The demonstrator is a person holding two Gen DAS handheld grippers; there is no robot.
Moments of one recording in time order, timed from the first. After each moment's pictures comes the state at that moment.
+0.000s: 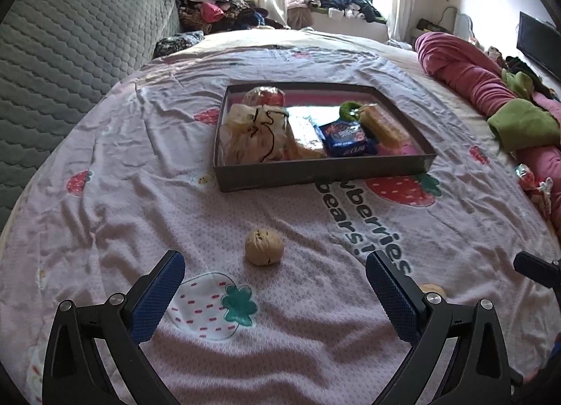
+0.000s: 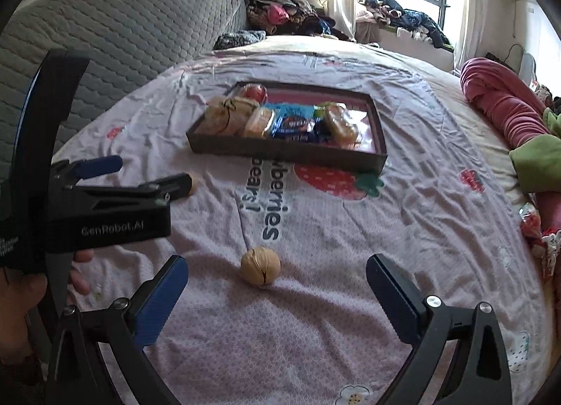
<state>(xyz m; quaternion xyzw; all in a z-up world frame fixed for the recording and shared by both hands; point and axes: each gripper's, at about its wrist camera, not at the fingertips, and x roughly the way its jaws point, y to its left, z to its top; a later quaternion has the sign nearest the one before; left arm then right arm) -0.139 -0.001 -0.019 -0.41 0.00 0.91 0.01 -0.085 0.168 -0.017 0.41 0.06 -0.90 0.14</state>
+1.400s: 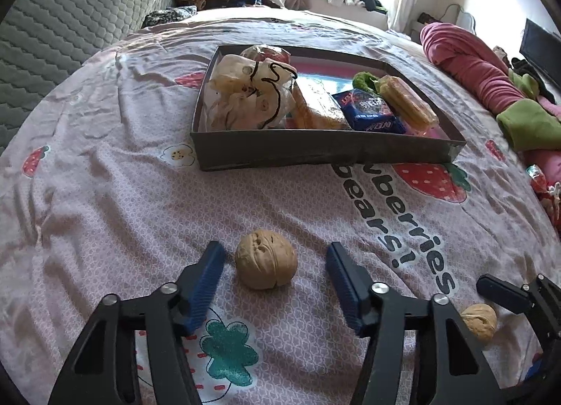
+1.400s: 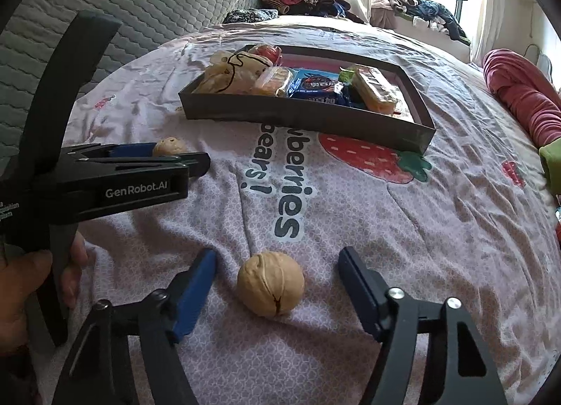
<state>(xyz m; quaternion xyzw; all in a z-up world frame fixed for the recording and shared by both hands) -0.184 -0.013 -0.075 -0.44 -0.03 0.90 0.04 -0.122 0.144 -0.073 0.43 0.07 -0.88 0.17</state>
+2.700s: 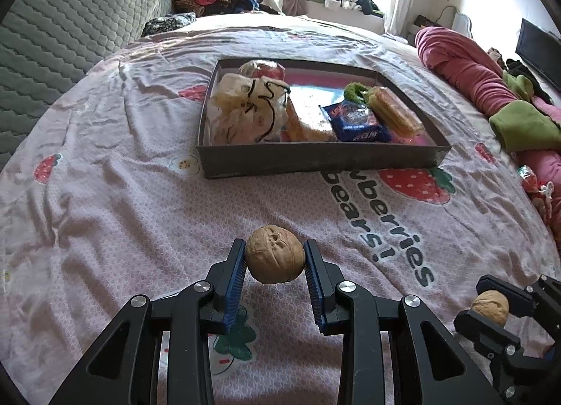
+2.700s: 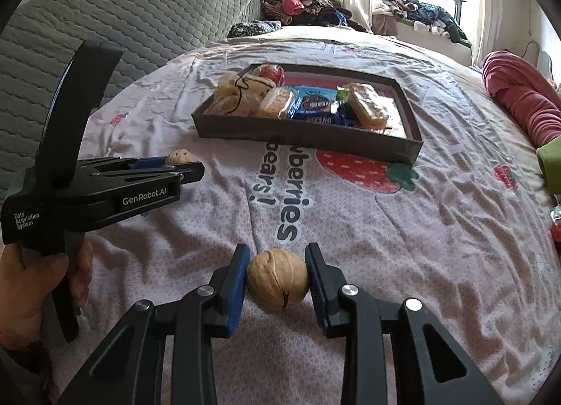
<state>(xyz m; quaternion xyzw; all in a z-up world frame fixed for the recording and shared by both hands) -0.168 -0.012 -0.052 -0.43 -0.03 0.90 0.04 -0.106 0.156 -0.041 0.42 0.06 -0.89 0.18</state>
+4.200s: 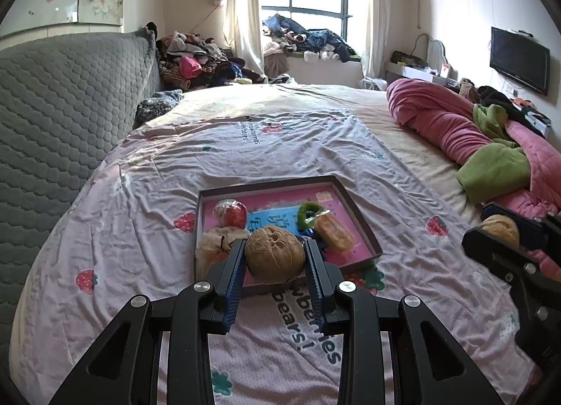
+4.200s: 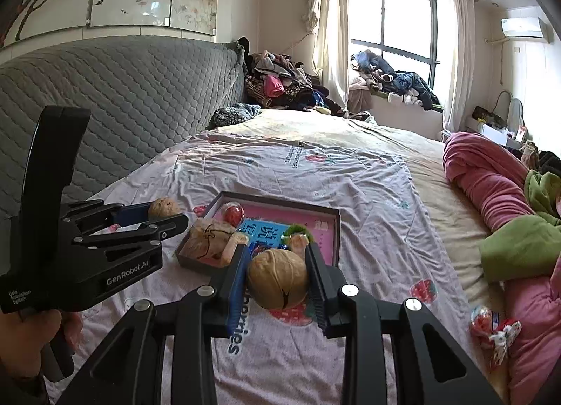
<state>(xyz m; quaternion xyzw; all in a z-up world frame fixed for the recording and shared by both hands) -0.167 0.041 0.118 -0.32 0.01 0.94 0.05 -0.124 0.200 0.131 0.27 0.06 -0.95 0.15</state>
